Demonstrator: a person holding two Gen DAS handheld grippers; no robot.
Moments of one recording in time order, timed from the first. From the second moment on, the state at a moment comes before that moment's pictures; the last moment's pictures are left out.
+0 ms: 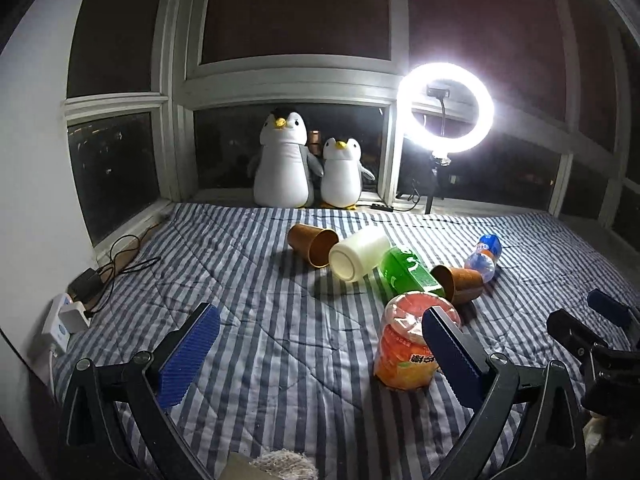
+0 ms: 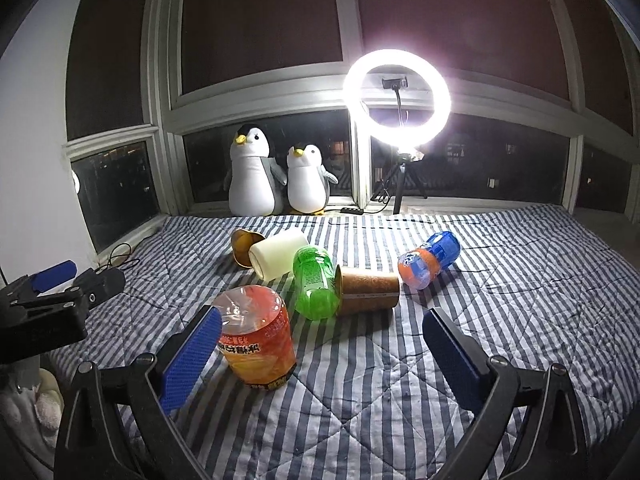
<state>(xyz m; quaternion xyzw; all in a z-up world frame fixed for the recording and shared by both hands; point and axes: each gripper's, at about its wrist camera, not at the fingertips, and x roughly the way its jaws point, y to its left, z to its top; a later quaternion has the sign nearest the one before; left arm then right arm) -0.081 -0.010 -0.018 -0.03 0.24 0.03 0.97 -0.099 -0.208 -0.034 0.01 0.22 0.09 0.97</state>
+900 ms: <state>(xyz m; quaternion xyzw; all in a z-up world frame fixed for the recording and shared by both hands) -0.092 -0.013 -0.009 -0.02 0.23 0.03 0.97 -0.106 -0.208 -0.033 0.01 0.22 0.09 0.97</state>
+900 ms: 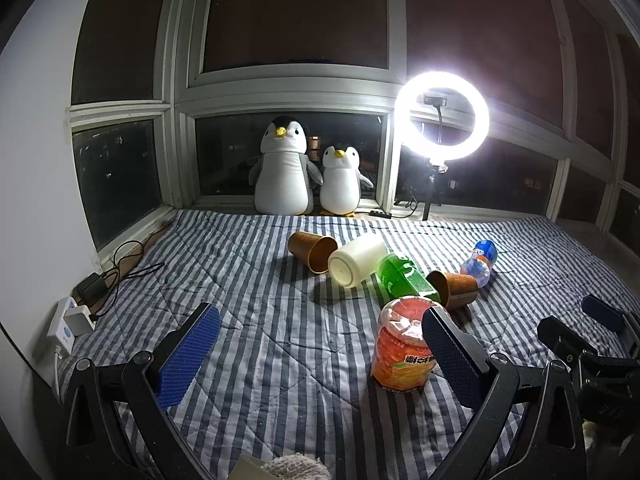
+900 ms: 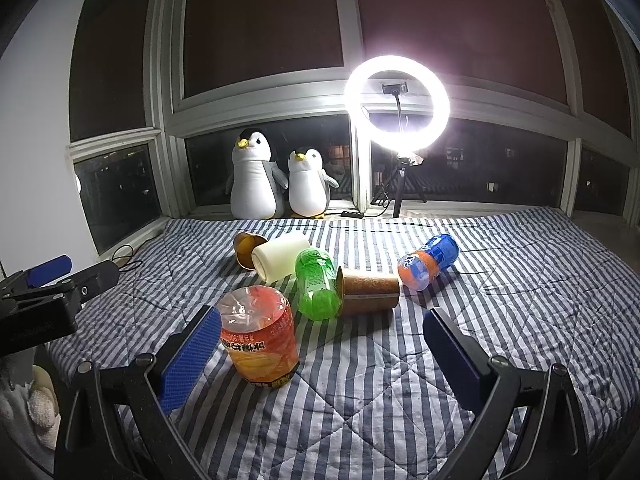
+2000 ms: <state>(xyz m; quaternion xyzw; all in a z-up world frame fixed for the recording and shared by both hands) -0.090 -0.016 -0.009 -0.02 0.23 0.03 0.97 -0.104 -0.208 -0.039 0.02 0.23 0.09 0.97</state>
